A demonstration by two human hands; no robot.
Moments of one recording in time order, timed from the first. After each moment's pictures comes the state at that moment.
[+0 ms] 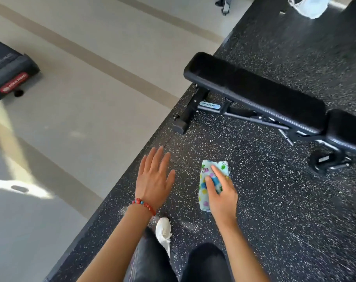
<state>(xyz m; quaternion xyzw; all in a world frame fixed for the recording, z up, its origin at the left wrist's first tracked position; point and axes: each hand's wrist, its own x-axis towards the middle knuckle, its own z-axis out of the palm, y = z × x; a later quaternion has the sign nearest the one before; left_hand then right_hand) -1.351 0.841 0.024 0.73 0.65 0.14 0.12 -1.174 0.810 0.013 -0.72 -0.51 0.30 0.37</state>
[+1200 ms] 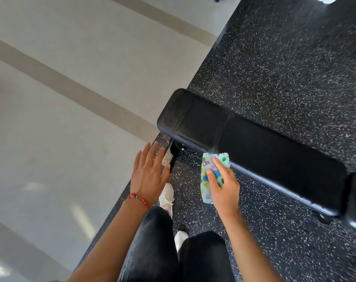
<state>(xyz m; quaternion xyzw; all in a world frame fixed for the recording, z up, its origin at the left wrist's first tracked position) -1.260 1.356 -0.040 0.73 0.65 0.10 0.18 -1.067 1.322 -0.052 -0.74 -0.49 0.31 0.35</state>
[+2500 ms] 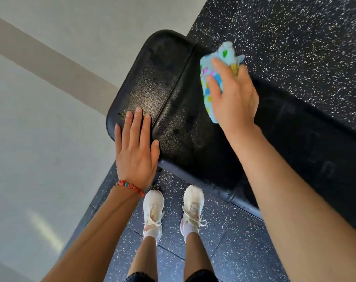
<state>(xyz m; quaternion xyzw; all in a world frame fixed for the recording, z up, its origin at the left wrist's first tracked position) -1.199 1.546 -0.342 0.71 0.69 0.12 0.10 -1.021 1.653 -0.316 -0.72 -0.67 0.10 0.18</state>
